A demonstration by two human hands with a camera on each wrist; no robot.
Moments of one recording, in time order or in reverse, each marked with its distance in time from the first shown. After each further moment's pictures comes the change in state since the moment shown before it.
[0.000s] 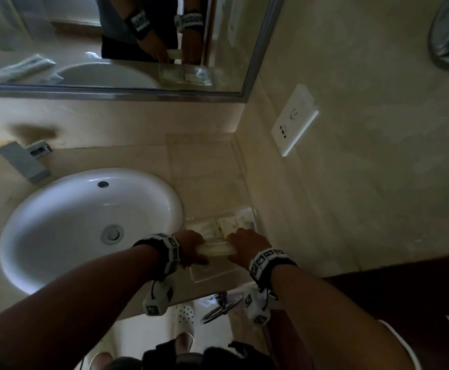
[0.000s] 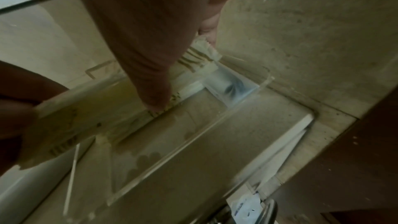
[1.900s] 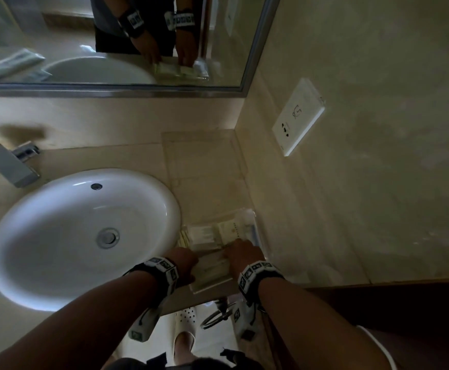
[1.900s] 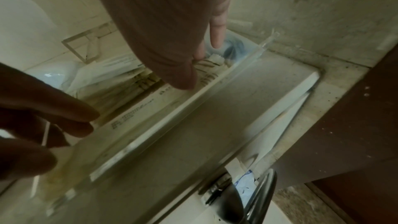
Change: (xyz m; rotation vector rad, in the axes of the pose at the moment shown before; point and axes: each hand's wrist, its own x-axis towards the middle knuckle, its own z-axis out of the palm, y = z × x) left_hand 0.021 -0.016 0.035 0.430 0.030 0.043; right_hand 0.012 -0.014 0.033 -0.020 -0.089 0.147
